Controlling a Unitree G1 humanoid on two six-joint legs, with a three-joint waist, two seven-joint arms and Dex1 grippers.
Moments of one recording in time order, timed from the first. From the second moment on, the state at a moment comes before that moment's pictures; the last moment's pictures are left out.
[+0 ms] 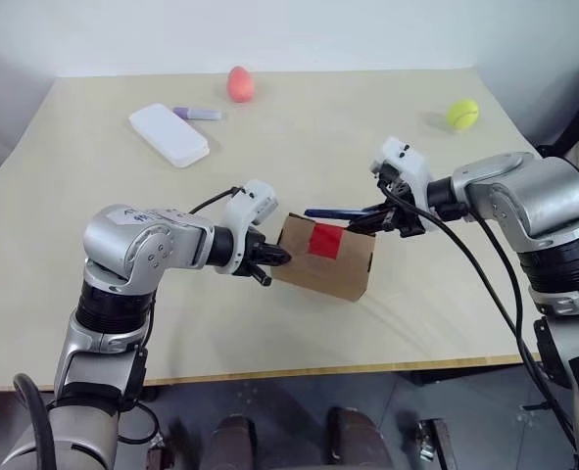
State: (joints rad) left arm -0.86 0.49 -0.10 -0.22 -0.62 1.56 -0.47; right arm -1.06 -0.76 0.34 0.06 0.38 1.15 1.06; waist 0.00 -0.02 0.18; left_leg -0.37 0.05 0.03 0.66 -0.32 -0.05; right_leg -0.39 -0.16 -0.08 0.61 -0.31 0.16
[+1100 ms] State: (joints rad) left arm -0.87 0.46 -0.09 -0.20 -0.62 1.57 -0.46; right arm -1.08 -0.90 0.46 0.07 0.29 1.09 1.26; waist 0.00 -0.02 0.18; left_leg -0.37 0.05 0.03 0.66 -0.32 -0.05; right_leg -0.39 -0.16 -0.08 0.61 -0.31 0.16
